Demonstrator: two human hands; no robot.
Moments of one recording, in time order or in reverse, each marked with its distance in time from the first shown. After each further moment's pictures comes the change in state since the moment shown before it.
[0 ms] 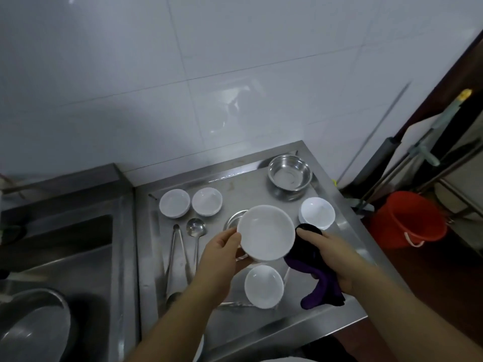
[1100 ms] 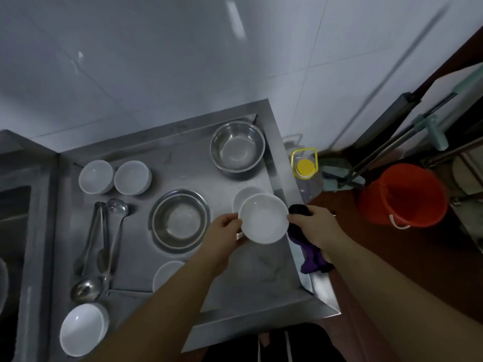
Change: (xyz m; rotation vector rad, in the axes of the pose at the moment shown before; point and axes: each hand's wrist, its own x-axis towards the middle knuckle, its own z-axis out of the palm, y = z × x) left_hand 0.161 -0.109 0.258 0.041 0.231 -0.289; right_hand 0.209 -0.023 -0.253 -0.304 0.114 0.022
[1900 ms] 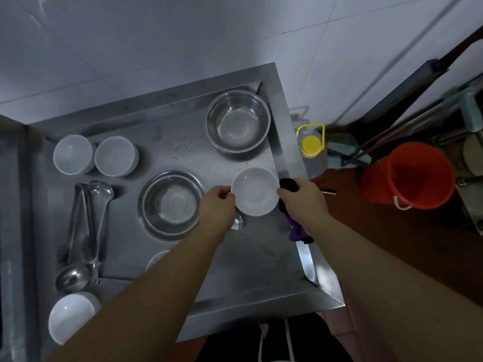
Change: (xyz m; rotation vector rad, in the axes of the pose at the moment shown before) left_hand 0.078 0.000 -0.006 0.342 0.228 0.118; right_hand 0.065 0.003 0.046 -0.391 0.125 -0.114
